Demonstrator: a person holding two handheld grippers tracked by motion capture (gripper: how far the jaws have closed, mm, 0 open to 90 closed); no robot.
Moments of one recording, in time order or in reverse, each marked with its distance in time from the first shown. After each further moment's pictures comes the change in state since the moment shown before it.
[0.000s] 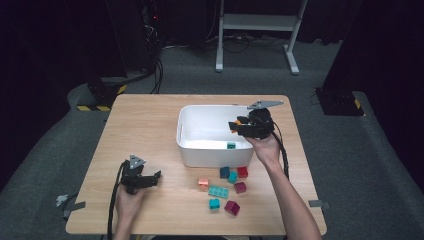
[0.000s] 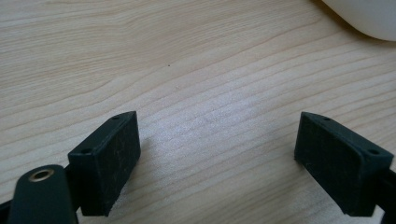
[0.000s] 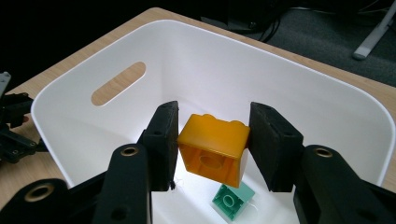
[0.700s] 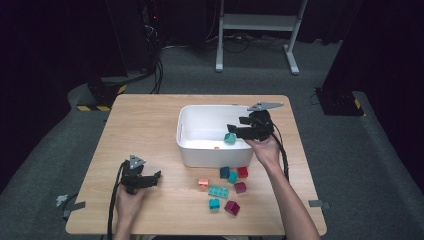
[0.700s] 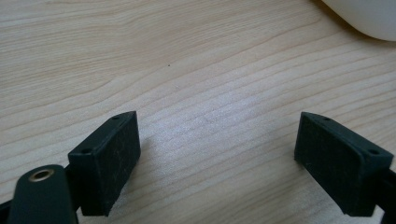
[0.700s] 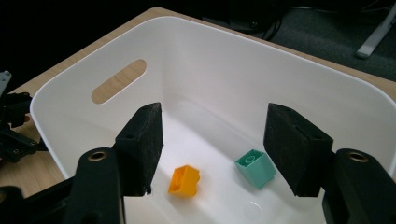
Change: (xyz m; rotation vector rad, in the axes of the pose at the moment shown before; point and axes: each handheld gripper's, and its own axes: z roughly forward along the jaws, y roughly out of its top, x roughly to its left) left arm 0.000 0.000 0.000 0.000 0.000 -0.001; right arm 0.000 -0.007 -0.002 -0.016 0.008 0.007
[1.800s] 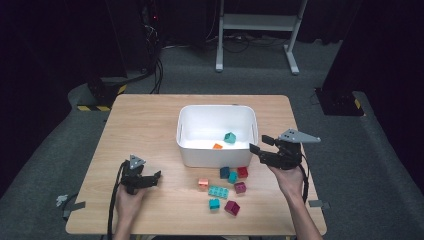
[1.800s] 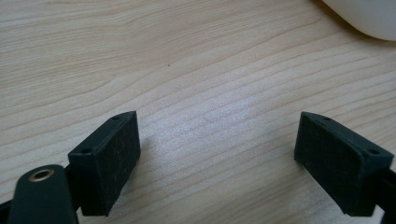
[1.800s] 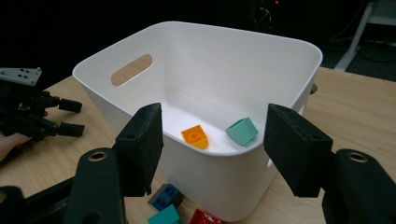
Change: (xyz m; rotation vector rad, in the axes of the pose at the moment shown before) left arm 0.000 0.000 0.000 0.000 0.001 0.000; right arm 0.010 -0.071 -0.075 -0.160 -0.044 0.024
